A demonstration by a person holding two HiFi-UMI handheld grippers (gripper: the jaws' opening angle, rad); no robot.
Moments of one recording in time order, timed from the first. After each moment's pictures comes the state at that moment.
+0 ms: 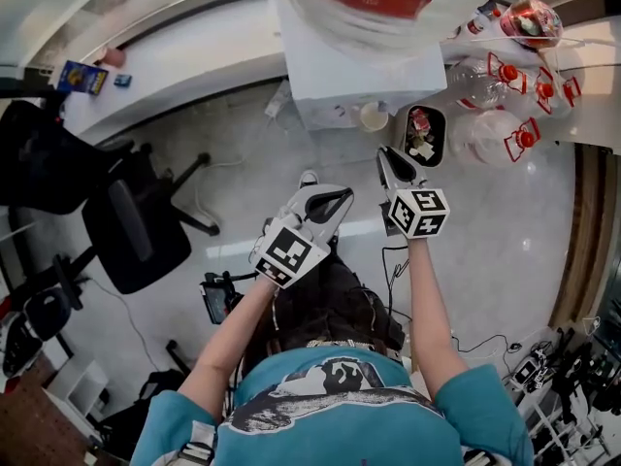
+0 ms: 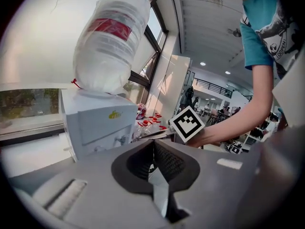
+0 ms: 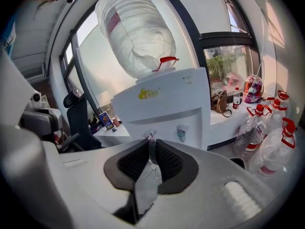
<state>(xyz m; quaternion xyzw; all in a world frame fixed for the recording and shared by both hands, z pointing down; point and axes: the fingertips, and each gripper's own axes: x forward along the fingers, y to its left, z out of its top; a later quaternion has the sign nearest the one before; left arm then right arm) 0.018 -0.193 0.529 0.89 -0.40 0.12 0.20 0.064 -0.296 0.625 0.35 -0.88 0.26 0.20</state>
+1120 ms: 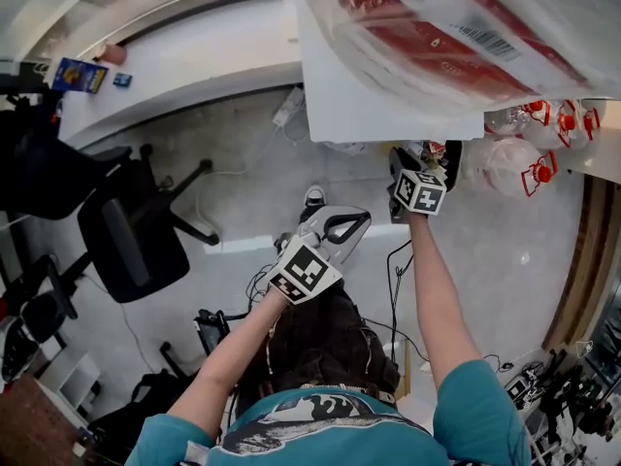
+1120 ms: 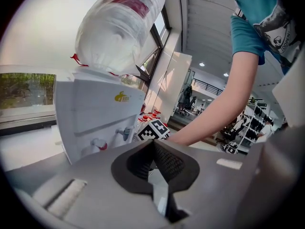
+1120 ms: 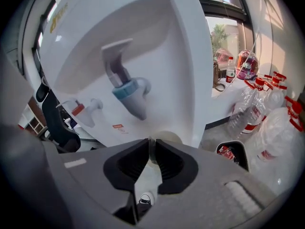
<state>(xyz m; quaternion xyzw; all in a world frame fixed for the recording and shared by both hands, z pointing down) 0.016 -0.235 0.589 0.90 -0.37 0.12 0.22 0.059 -0.393 0.791 0.39 -0.81 0.33 0.29</state>
